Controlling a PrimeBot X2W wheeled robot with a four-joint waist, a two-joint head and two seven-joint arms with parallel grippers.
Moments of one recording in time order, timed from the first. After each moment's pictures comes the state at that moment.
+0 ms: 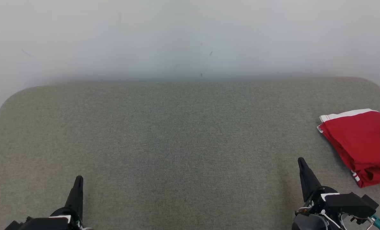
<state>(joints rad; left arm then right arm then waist) -0.10 0.05 0.11 0.25 -1.61 -0.13 0.12 -0.11 -0.05 -0.12 0.25 1.61 0.13 0.11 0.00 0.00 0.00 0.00</state>
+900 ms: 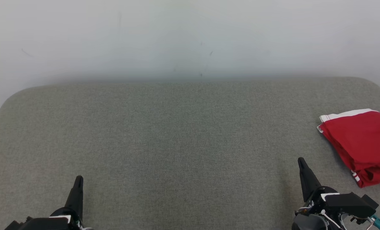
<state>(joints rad) -0.11 0.05 0.11 0.25 -1.61 -0.13 0.12 -0.11 -0.05 -0.12 0.25 1.61 0.13 0.11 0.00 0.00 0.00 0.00</state>
